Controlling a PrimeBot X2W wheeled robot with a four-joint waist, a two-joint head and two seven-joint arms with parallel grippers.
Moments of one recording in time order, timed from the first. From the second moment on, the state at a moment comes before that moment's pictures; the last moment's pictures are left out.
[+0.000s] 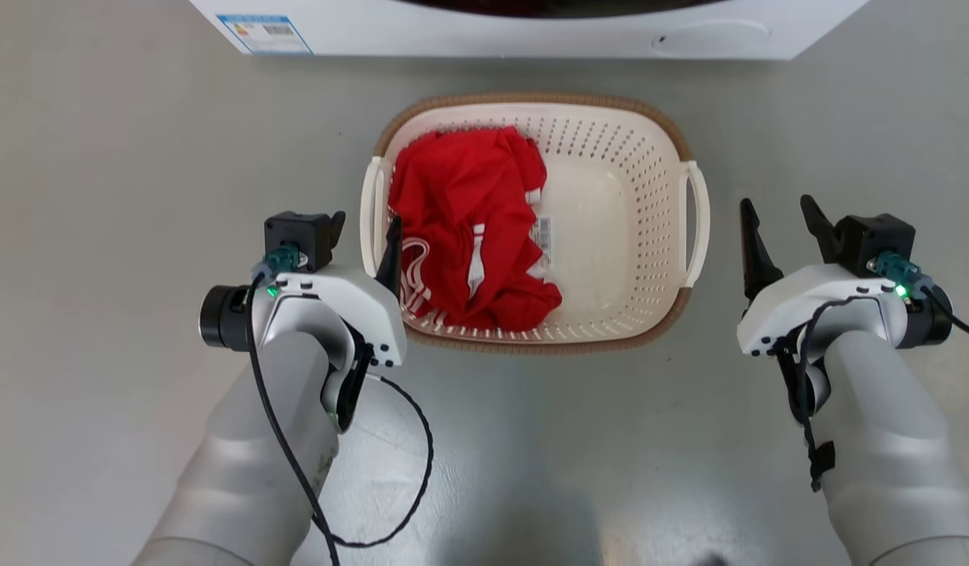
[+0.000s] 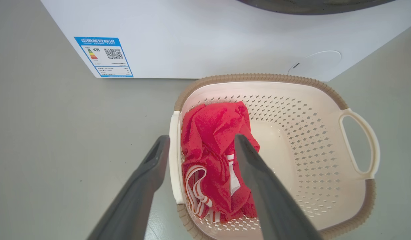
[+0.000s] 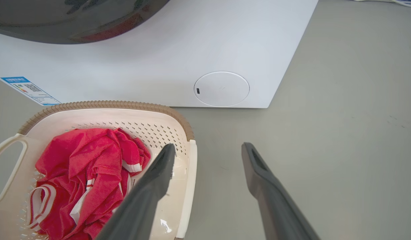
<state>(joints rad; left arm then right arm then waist) -0.78 0.03 -0.41 0.98 -0.45 0.02 -0.25 -0.71 -0.06 -0.18 0.94 -0.06 0.12 -0.25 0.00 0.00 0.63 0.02</state>
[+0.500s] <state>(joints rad) -0.91 0.03 -0.49 1.11 -0.51 0.03 -0.25 -0.79 -0.06 -0.16 0.97 -0.06 0.12 -0.25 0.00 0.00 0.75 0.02</state>
